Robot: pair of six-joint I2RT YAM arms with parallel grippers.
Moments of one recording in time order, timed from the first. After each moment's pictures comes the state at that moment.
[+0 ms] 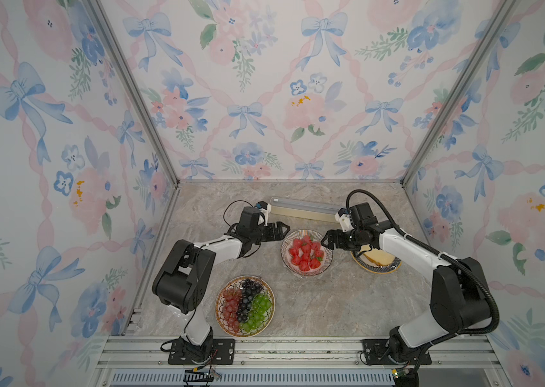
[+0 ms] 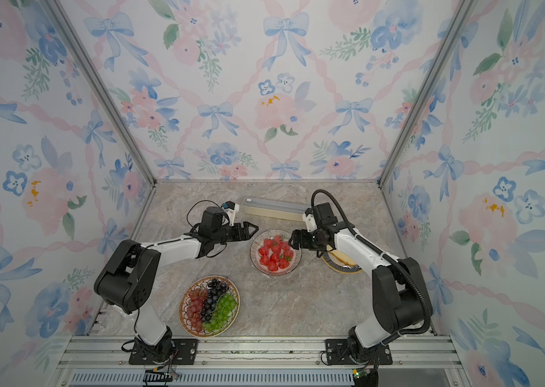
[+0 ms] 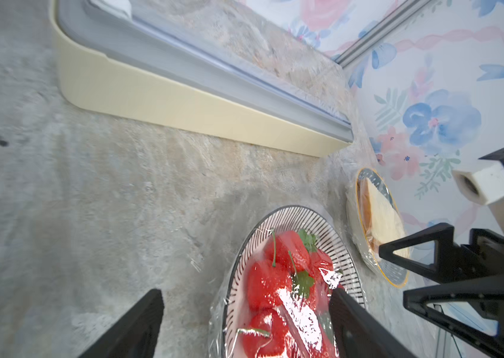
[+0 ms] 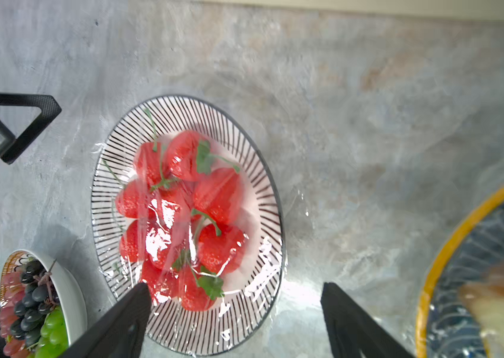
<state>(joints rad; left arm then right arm) -0.41 1.70 0.90 0.22 0.37 -0.52 0.34 1.58 1.08 -0.55 -0.31 0.28</state>
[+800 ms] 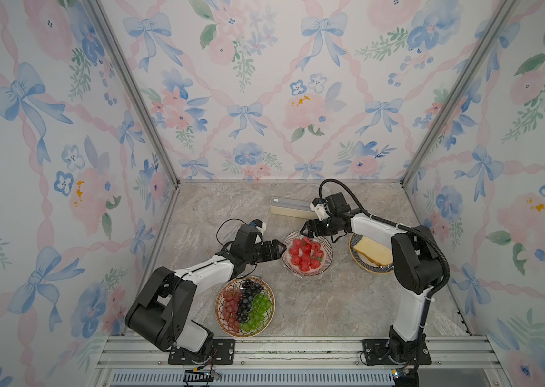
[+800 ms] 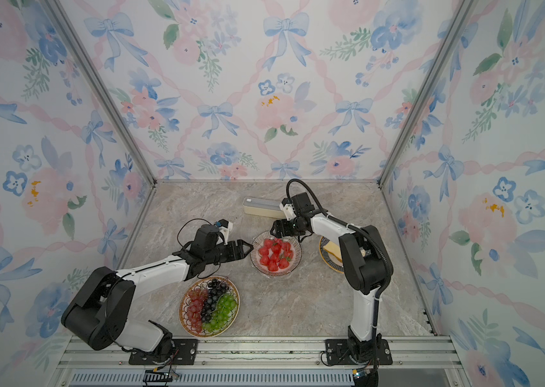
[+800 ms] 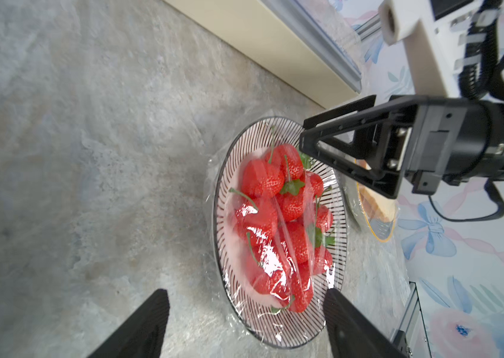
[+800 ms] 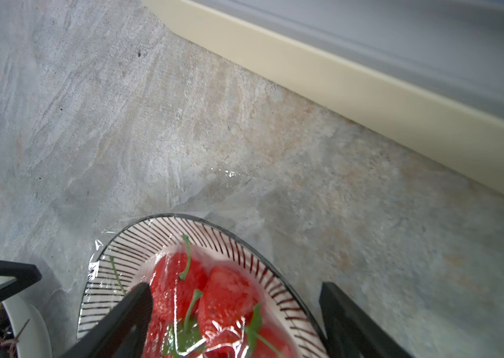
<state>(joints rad) -0.49 1.47 0.66 0.13 0.34 -0.67 0.41 1.96 1.35 -0.40 -0.37 0.17</state>
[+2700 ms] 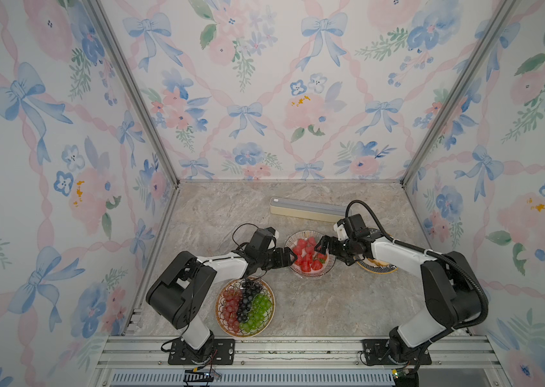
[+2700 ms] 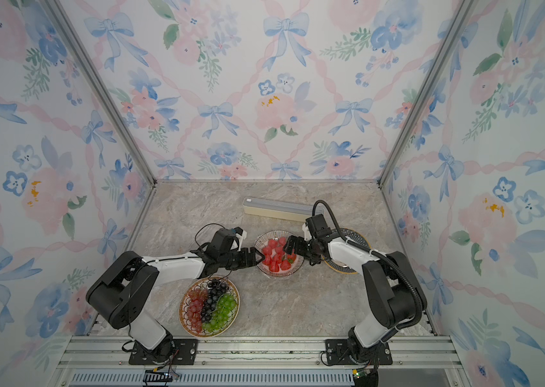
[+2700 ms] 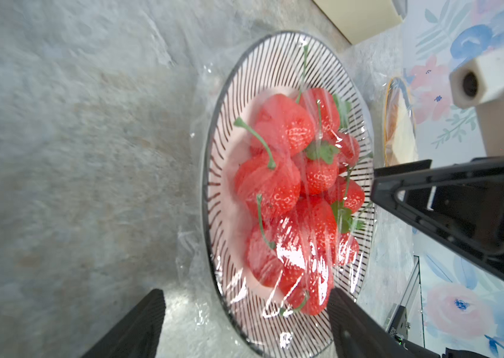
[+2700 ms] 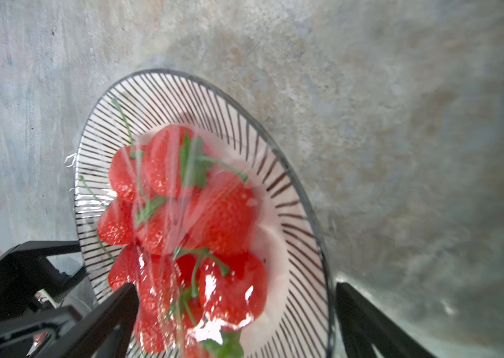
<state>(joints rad) -0.59 1.64 0.73 0.14 0.36 -0.72 0.38 1.58 0.91 -0.36 -0.31 0.58</state>
